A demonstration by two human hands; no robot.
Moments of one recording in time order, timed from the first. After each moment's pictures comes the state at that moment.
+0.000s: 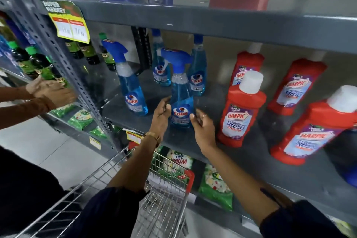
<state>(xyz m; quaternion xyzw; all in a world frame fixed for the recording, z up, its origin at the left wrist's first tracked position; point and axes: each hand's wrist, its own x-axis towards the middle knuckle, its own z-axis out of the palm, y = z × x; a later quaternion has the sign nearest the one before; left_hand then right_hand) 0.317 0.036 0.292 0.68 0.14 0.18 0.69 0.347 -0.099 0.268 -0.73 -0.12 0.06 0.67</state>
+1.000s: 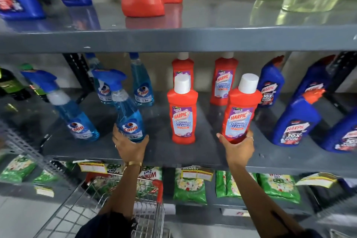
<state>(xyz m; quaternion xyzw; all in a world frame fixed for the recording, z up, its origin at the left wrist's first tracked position) 0.324 -0.026 0.250 0.79 0.25 0.33 0.45 0.316 -0.315 0.253 -0.75 0.24 -0.27 0.56</state>
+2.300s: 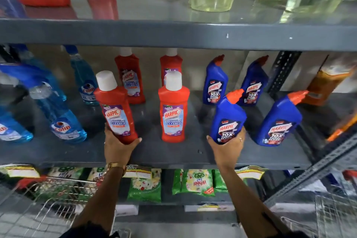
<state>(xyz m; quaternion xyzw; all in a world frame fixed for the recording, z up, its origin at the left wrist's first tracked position) 0.320 -0.164 0.242 0.82 0.21 0.23 0.48 0.323 -0.466 0.239 -0.78 0.20 -0.32 0.50</state>
